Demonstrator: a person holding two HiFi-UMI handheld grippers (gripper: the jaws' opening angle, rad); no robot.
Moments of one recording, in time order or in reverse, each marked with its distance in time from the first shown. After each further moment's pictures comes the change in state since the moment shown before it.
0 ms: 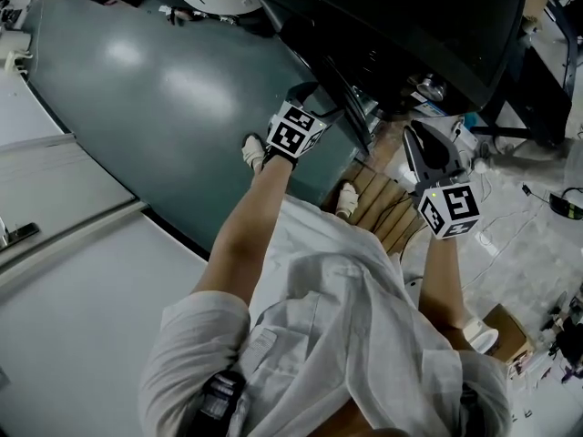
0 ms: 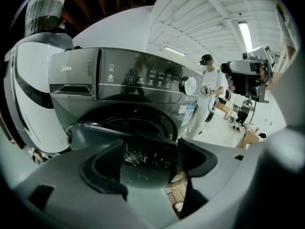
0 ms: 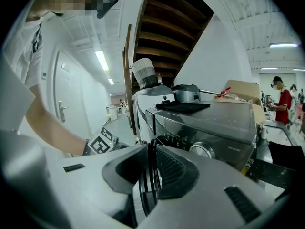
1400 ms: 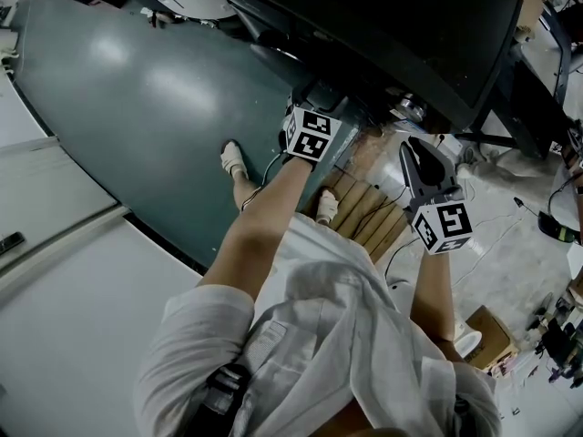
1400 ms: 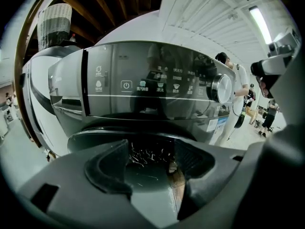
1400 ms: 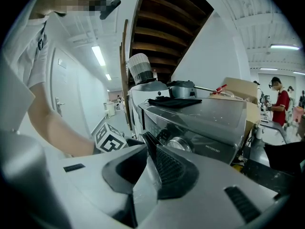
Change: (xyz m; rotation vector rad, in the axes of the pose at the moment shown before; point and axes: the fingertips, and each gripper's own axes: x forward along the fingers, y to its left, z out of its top) left arm 0.072 0.015 0.054 -0.054 -0.073 0.269; right arm -0.003 -0.058 -0.012 -0.012 0.049 -0.025
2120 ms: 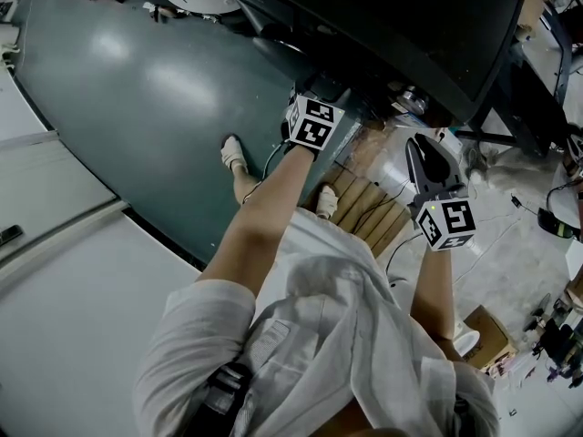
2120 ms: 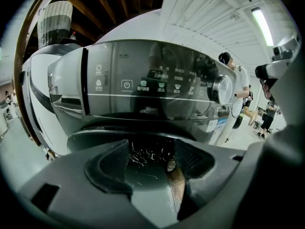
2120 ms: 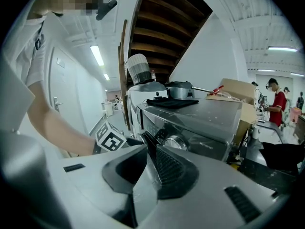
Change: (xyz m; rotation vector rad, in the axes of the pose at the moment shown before) left arm 0.001 0.000 0.000 -0.013 0.011 -0.009; right arm -0.012 -0.003 -0.003 0.006 -0.002 -0.027
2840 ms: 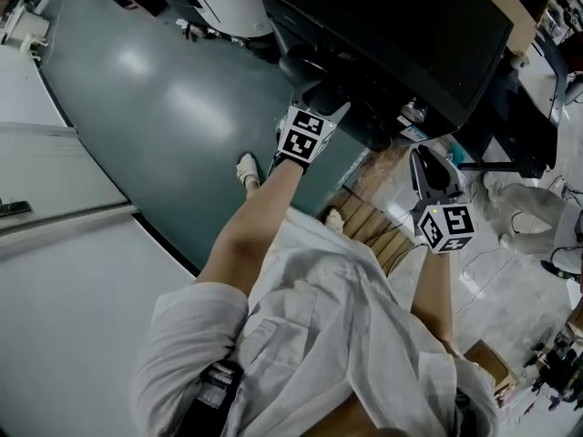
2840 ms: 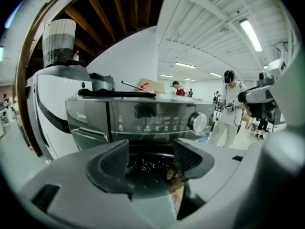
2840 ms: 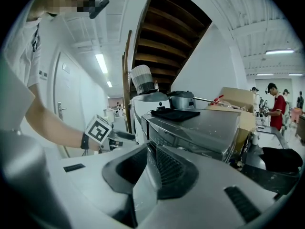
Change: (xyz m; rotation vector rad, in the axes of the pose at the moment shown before) left arm -0.104 0.006 0.054 0.042 -0.155 -0.037; right arm -0.040 0.030 0.026 -0.007 -0.098 0.007
